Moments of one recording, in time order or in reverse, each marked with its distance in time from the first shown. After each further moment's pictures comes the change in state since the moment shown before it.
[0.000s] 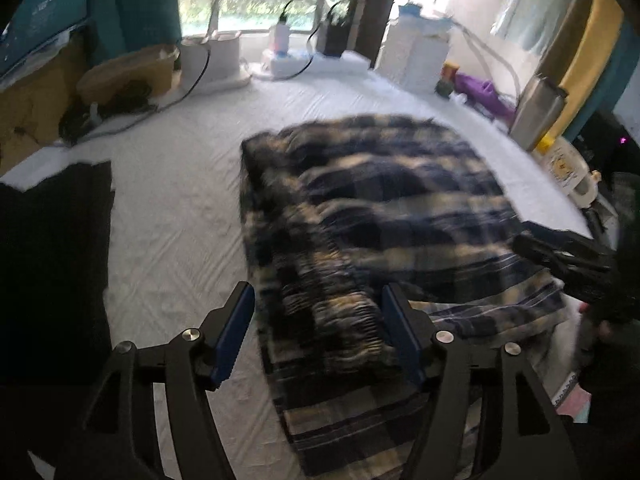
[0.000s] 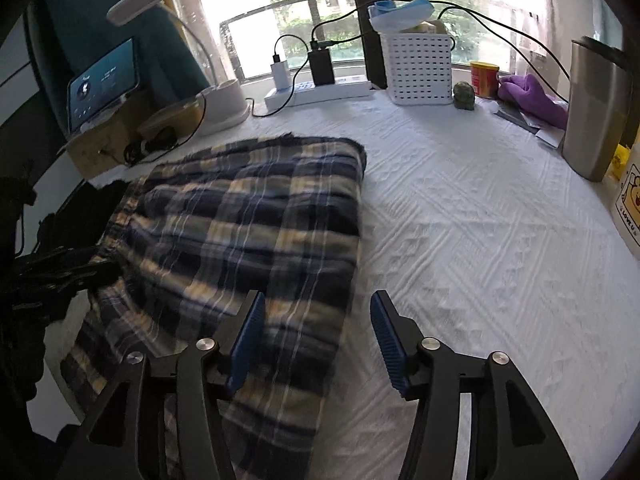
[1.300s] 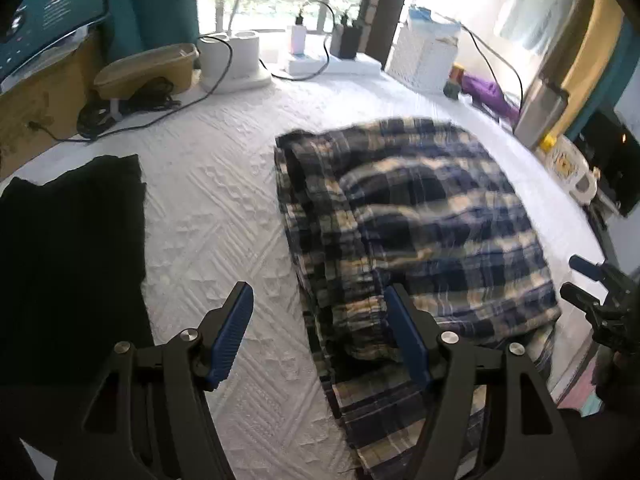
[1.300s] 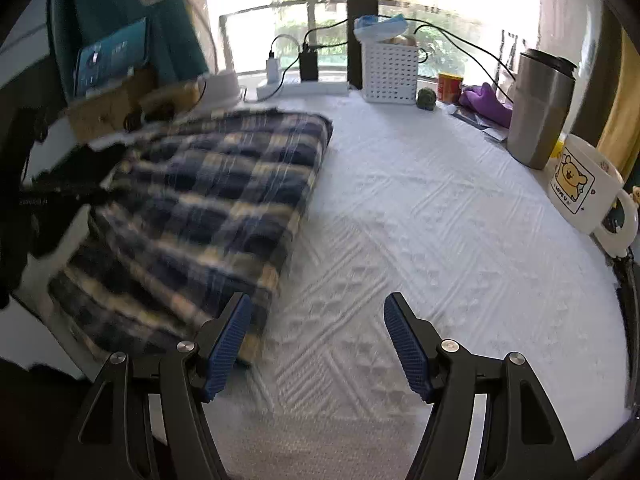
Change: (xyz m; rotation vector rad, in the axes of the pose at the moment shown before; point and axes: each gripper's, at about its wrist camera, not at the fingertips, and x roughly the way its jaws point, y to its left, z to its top) left arm -0.020 0.023 0.002 0.003 -0.013 -0.005; right arm -0.057 -0.012 -0.053 -0.064 -0.027 -0.106
